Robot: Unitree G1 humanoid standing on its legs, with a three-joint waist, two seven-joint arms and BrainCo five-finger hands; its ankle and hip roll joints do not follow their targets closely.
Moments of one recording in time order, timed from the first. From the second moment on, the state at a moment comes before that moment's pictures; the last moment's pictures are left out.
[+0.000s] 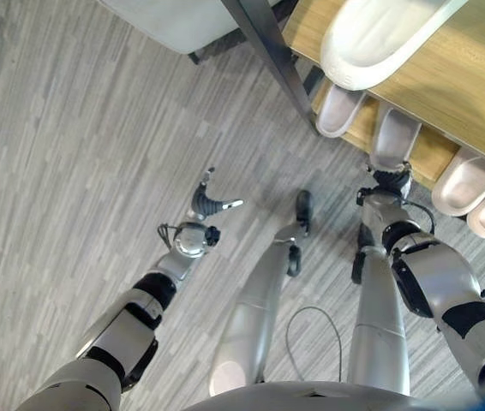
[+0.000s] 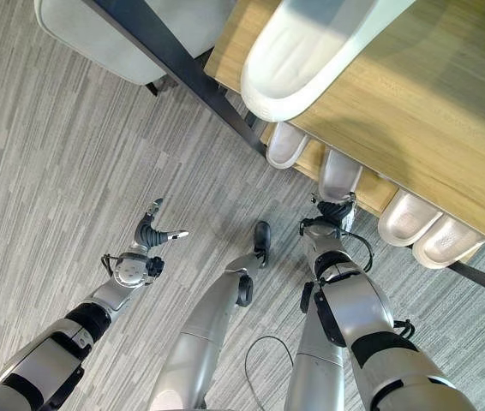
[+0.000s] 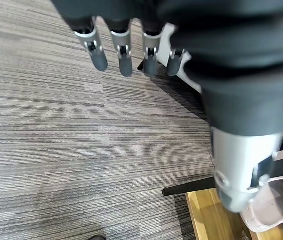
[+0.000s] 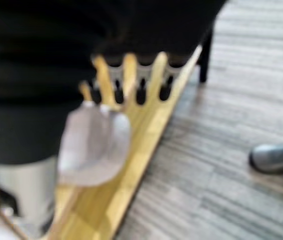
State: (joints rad) left arm -0.54 0.40 -0.56 0.85 -0.24 -0.29 0.42; right arm -1.00 -0.24 0.22 1.41 0.41 -0.10 -0.68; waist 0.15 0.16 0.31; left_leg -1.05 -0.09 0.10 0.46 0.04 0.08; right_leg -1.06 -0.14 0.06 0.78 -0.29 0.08
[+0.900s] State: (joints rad) left arm -0.68 0.36 -0.58 1.01 -0.21 -0.22 0.44; right arm -1.00 -0.16 0.30 1.36 0.41 -0.11 -0.59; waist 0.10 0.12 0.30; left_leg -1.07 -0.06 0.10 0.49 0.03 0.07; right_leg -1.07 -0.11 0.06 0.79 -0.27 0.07
